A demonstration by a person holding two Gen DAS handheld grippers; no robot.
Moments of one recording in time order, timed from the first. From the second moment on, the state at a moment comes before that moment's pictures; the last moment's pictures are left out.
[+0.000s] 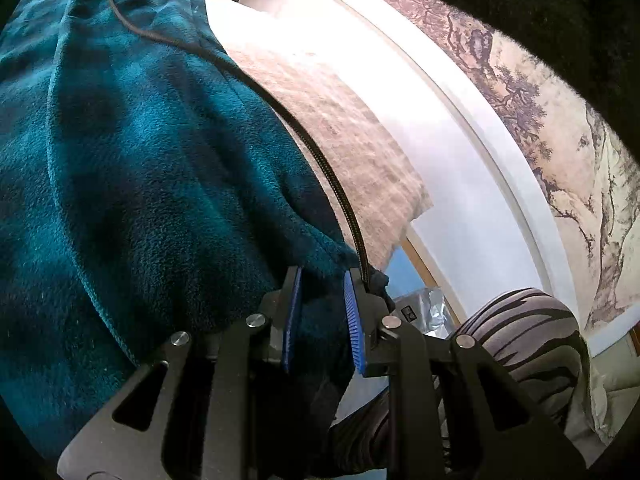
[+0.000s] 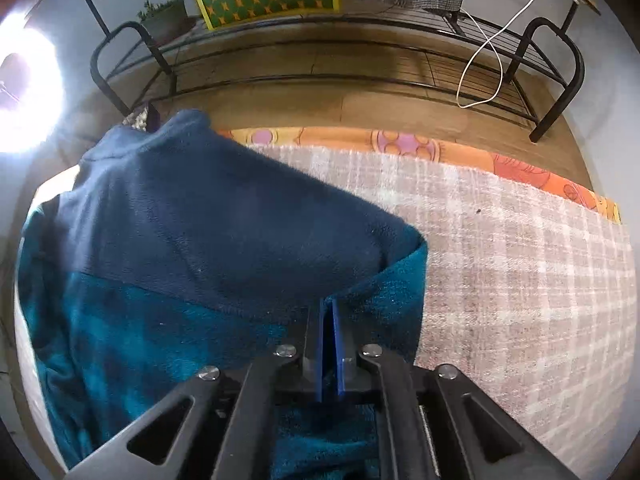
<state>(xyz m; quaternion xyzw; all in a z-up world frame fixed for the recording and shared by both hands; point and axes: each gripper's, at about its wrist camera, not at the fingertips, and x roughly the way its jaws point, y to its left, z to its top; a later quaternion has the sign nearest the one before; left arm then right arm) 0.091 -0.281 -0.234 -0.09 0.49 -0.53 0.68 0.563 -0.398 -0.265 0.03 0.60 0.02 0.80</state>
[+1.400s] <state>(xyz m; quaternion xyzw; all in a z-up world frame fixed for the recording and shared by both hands) 0.050 -0.176 -0.192 -0.10 0.49 -0.41 0.76 0.201 -0.537 -0.015 0.16 0.35 0.15 0.91</state>
